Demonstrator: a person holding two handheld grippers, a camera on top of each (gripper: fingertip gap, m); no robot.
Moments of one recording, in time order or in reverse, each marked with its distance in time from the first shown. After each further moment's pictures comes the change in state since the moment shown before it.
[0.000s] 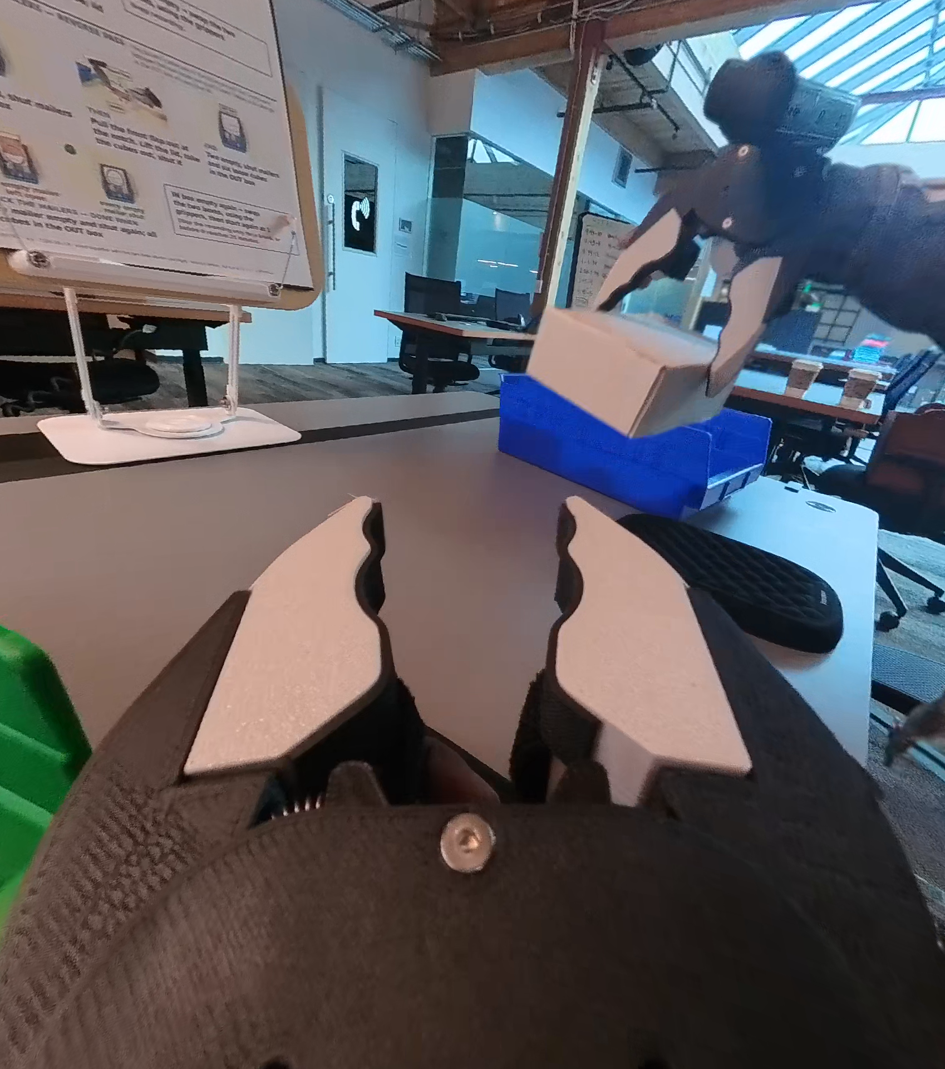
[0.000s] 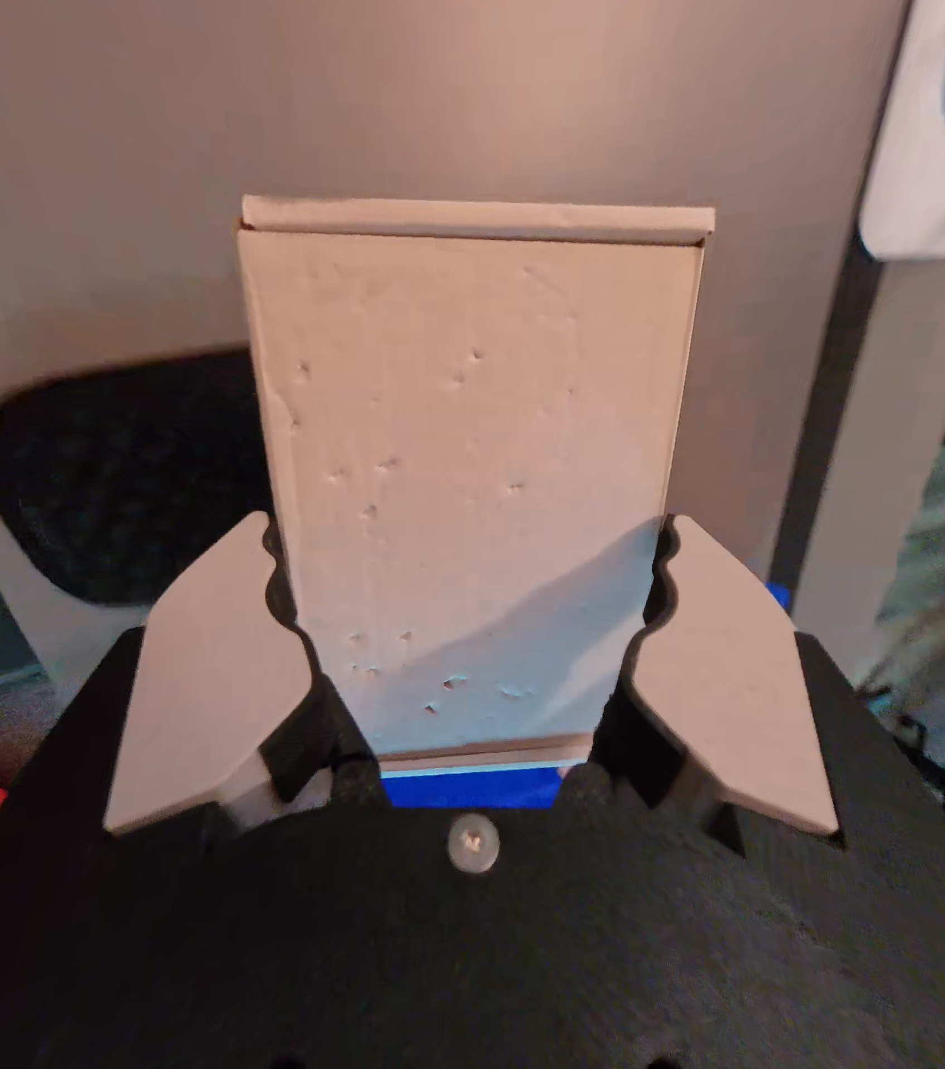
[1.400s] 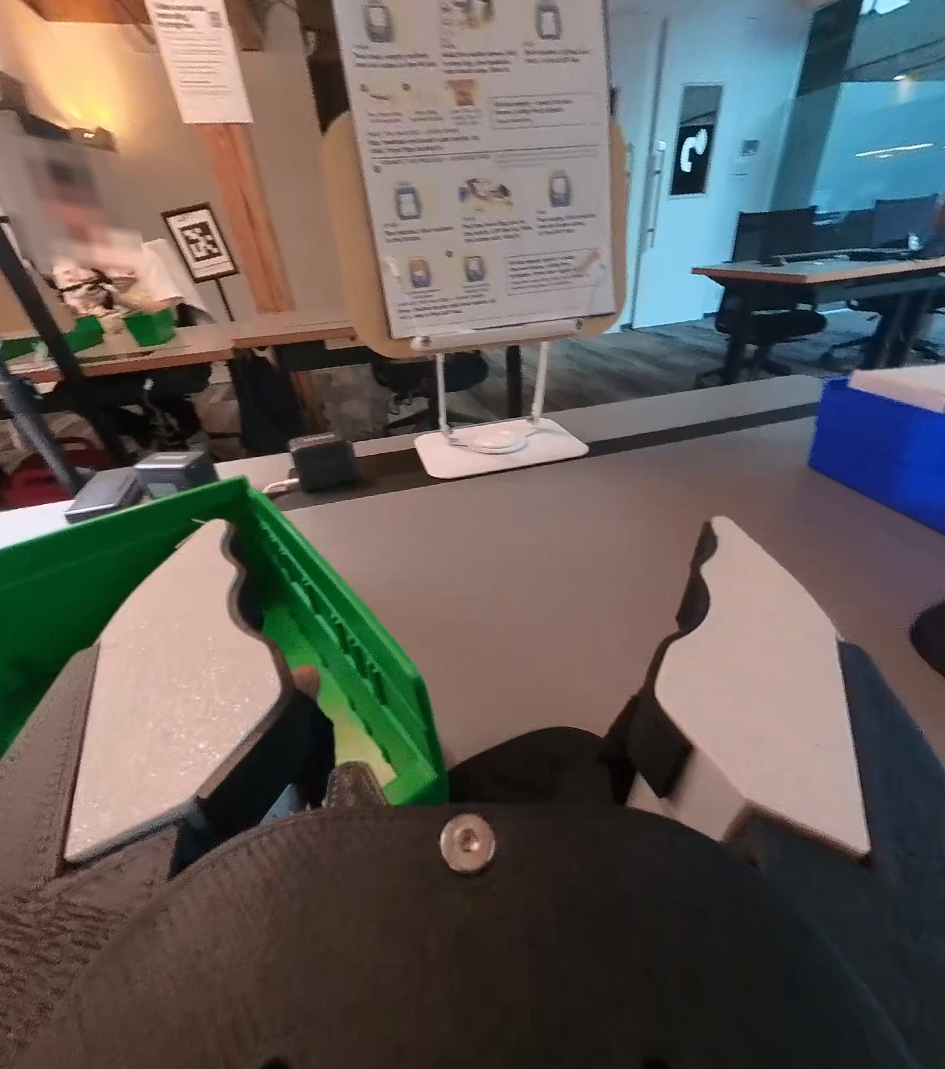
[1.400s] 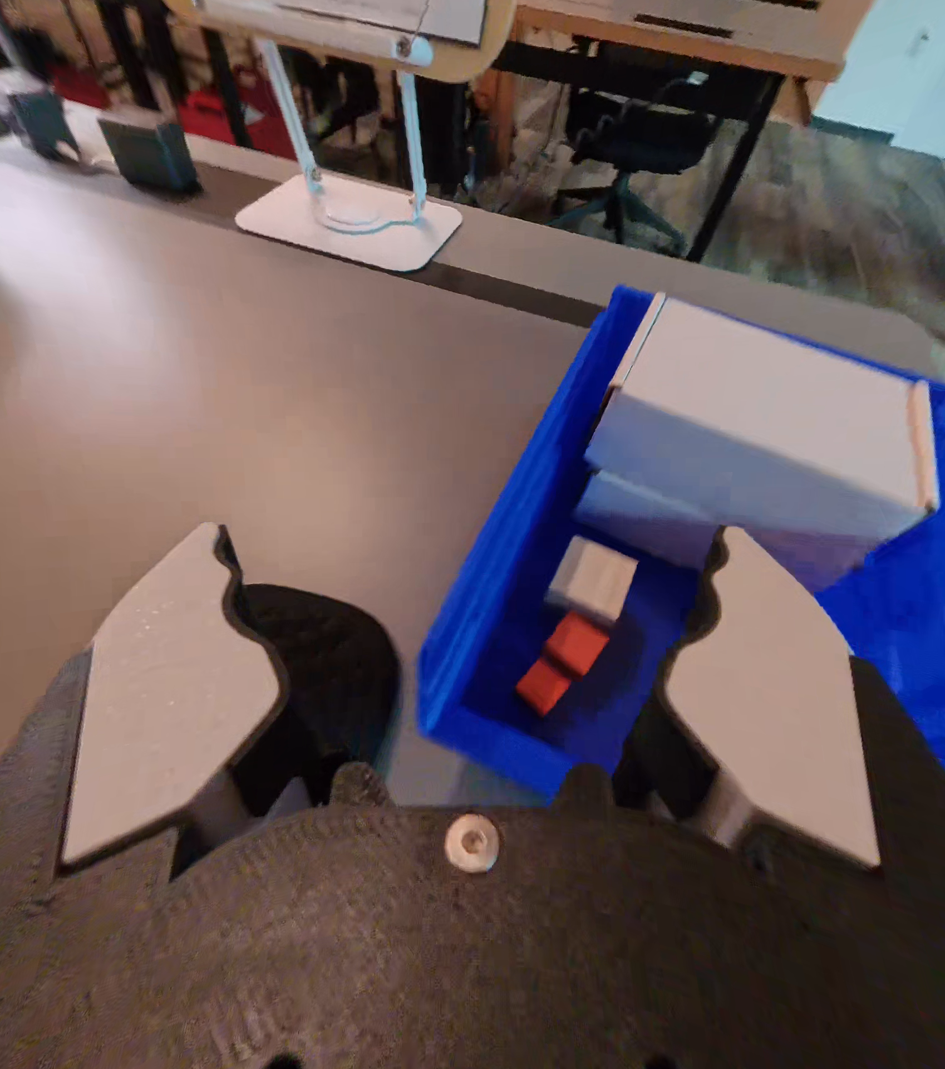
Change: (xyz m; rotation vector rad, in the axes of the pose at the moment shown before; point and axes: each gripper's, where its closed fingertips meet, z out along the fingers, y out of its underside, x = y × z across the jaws) left arm -0.060 -0.074 -0.038 -0.075 -0.578 0.231; right arm -0.006 0.090 -0.008 0.634 0.555 1.052
